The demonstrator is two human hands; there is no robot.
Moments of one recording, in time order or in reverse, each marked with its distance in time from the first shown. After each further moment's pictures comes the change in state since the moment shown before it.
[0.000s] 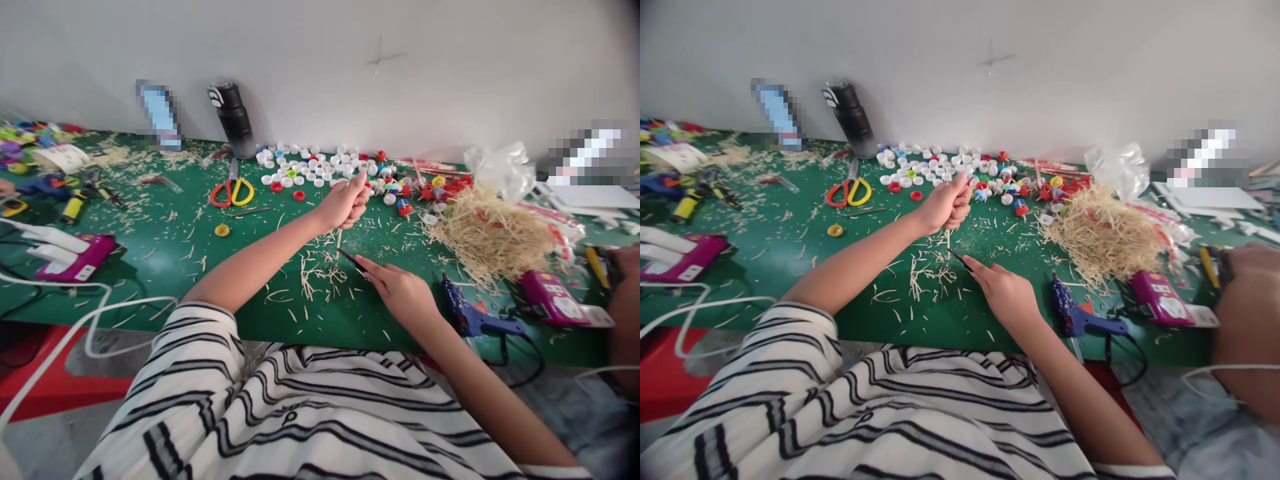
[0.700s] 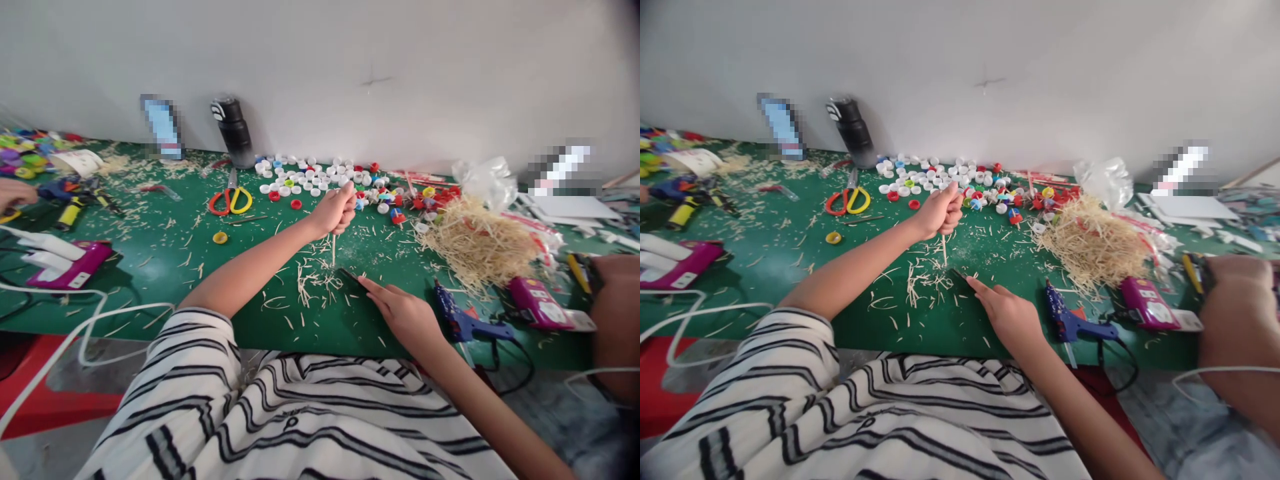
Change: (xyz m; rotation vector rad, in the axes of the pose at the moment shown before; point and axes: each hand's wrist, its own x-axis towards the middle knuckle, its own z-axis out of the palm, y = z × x) left_hand 0.006 -0.002 -0.017 0.214 0.053 0.119; right_hand -0.030 0.008 0.001 -0.045 -0.073 0.039
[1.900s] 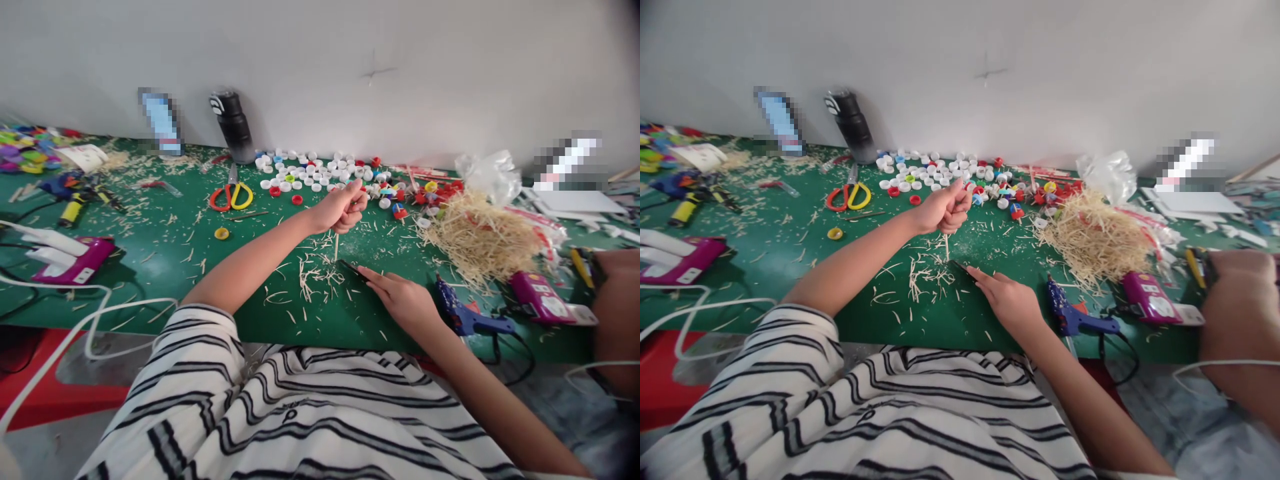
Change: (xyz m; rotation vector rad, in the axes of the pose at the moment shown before) left_hand -0.007 0.014 0.000 -0.016 -0.237 -0.162; right_hand 0.014 0.007 -0.001 -0.009 0.021 -0.083
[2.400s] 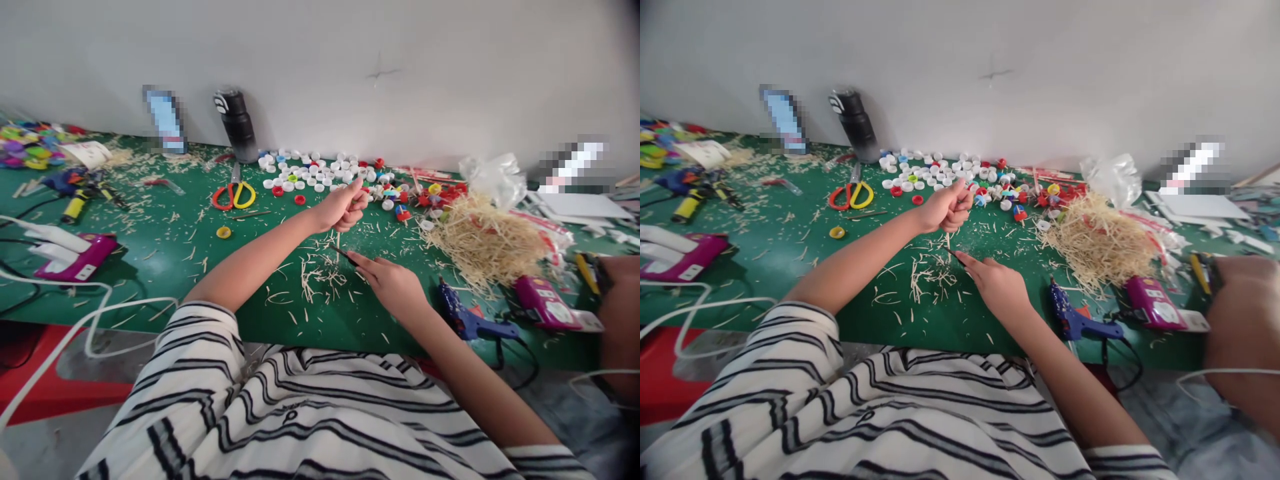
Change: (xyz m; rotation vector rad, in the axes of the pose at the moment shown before) left_hand 0.005 -0.005 -0.005 -0.066 0.046 0.004; right_hand 0.037 -0.023 -0.015 -0.004 -0.006 0.025
